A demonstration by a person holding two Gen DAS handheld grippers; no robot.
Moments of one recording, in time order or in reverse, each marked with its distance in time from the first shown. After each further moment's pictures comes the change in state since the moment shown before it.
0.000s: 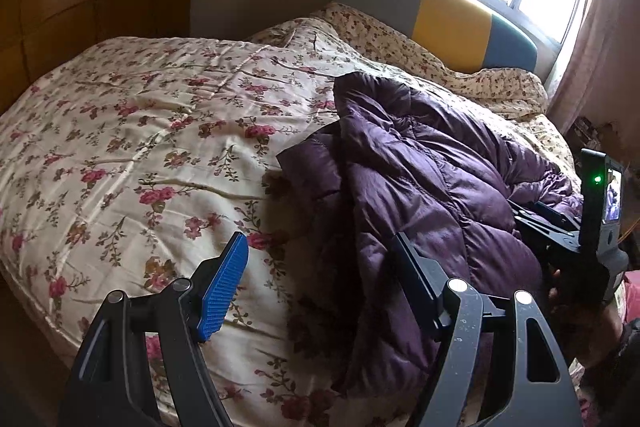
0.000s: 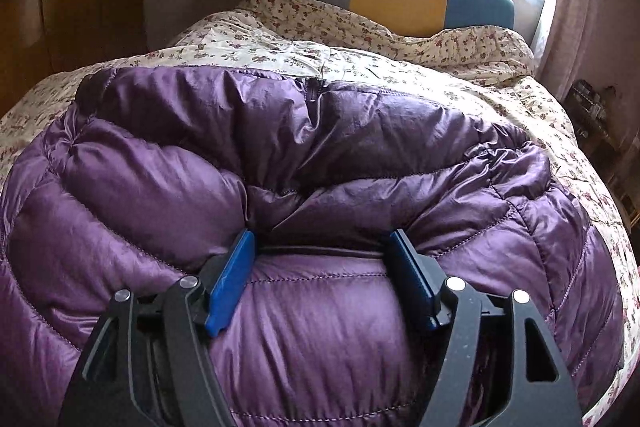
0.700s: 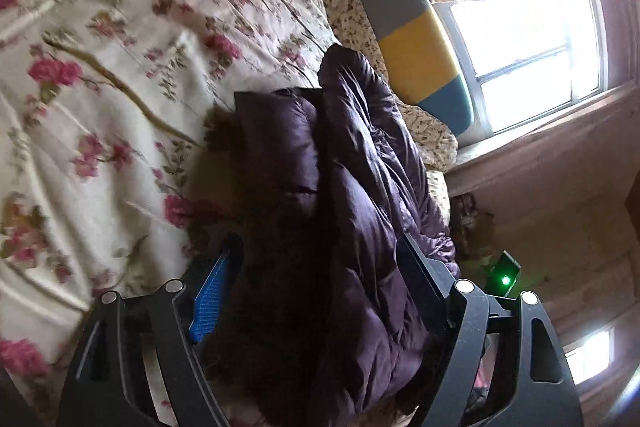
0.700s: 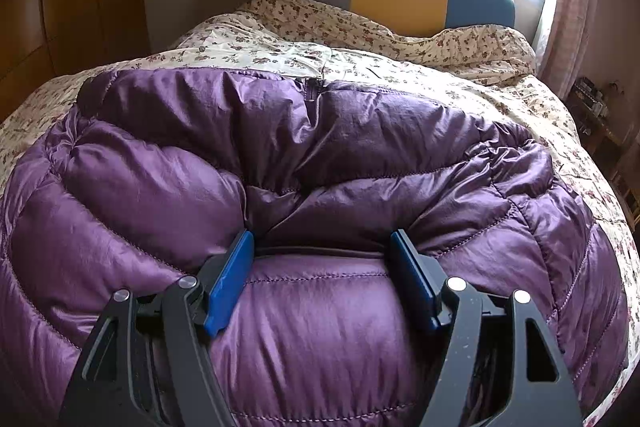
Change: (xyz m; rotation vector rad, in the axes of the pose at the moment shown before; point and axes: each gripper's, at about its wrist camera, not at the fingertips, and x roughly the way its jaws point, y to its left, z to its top) left arm 0.063 0.048 0.002 -0.487 0.171 -0.559; right arm 0.002 0.001 0.001 0.006 -0.003 0.009
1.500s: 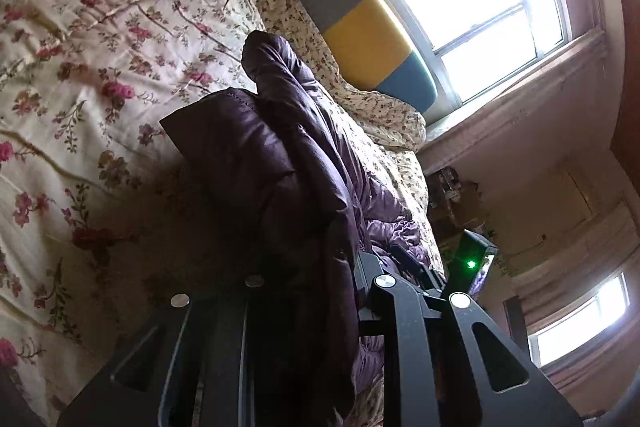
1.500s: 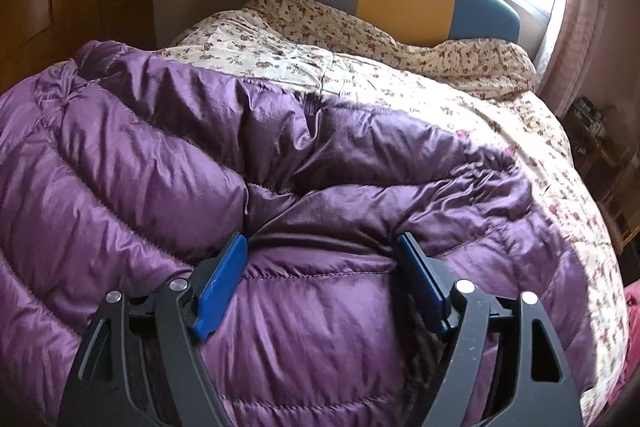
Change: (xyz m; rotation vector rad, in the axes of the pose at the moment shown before) left arm -0.006 -0.076 -0.006 0.183 -0.003 -0.029; right arm -0.022 -0.003 0.011 -0.077 -0.007 -0.028
